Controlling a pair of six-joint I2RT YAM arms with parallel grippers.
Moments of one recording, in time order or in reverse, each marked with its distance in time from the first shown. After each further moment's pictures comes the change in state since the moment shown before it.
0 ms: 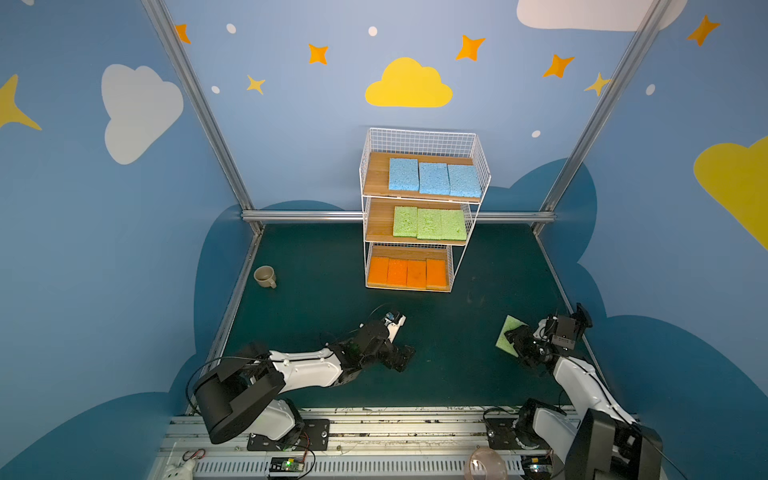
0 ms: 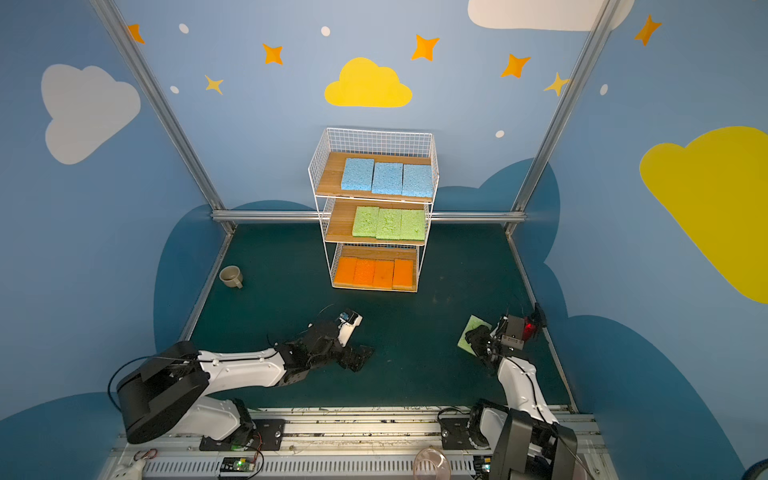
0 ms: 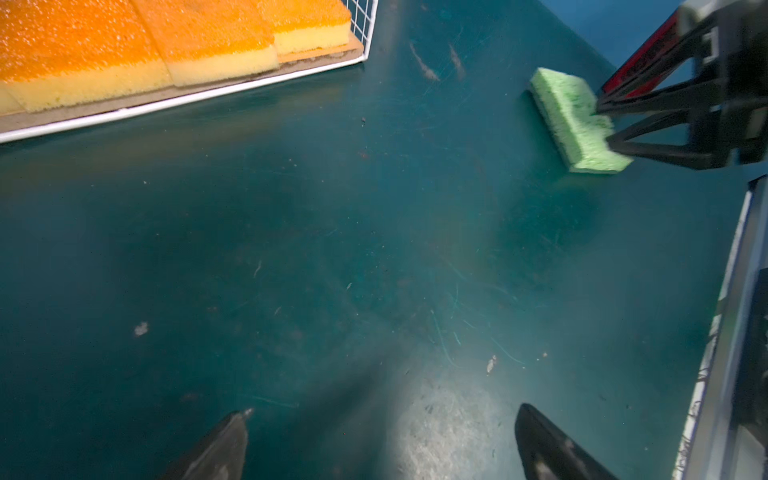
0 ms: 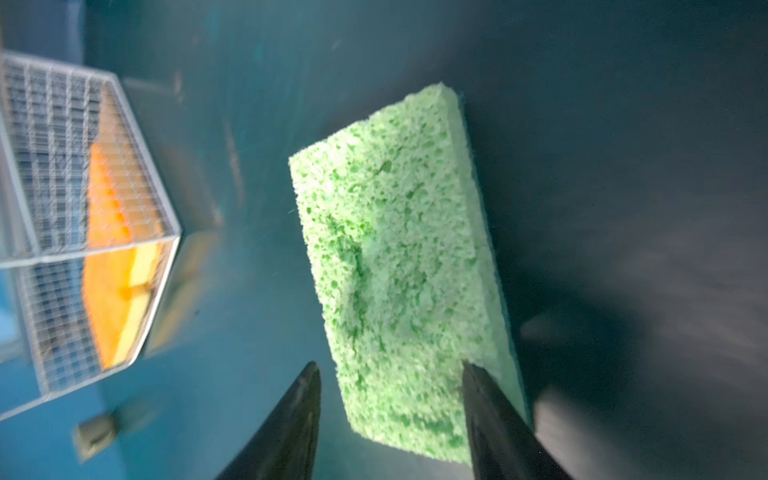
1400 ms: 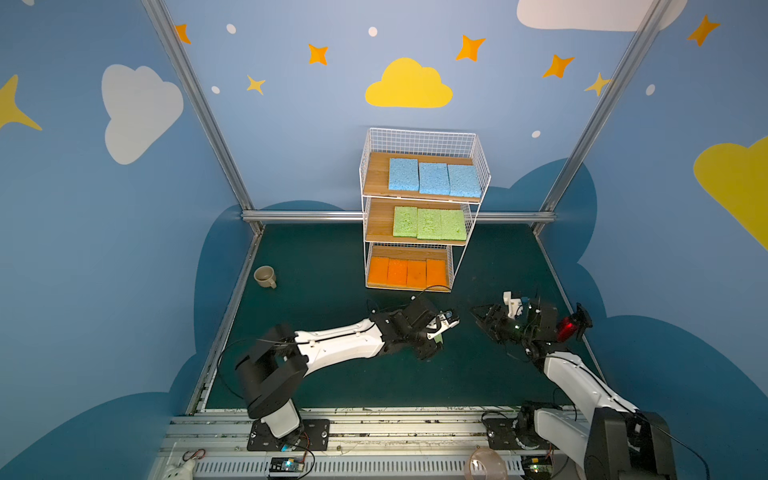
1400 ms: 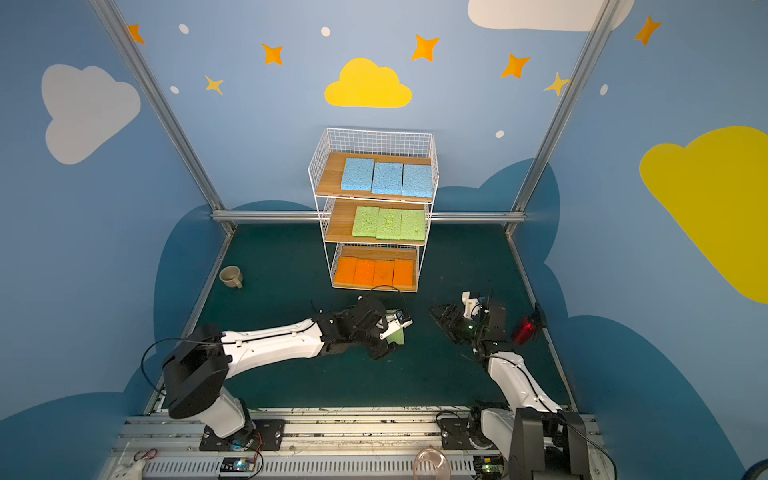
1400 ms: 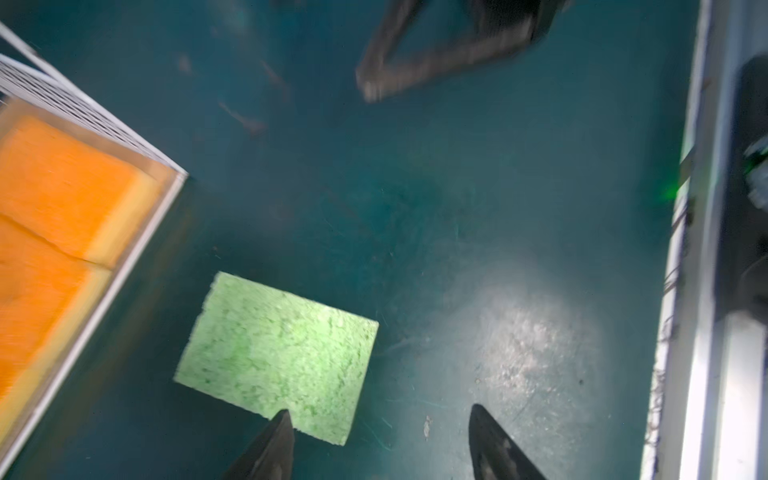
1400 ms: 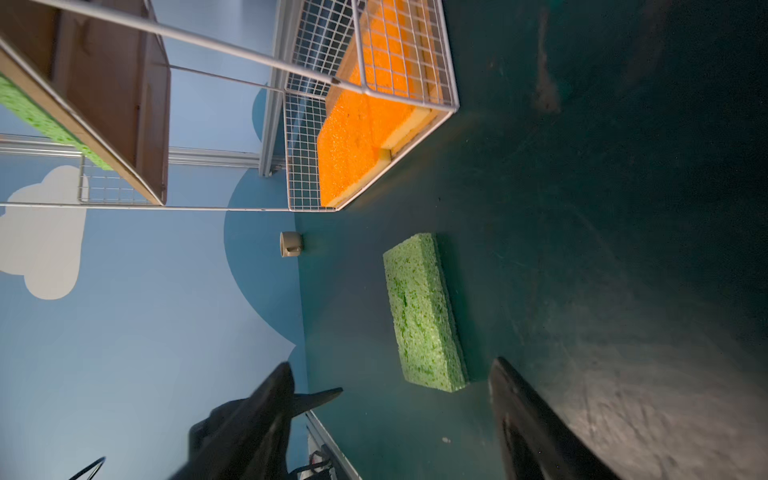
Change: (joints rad) left arm -0.118 0.293 0.627 -0.591 0.053 0.505; right arm 0.160 -0.042 0.004 0.308 -0.419 0.175
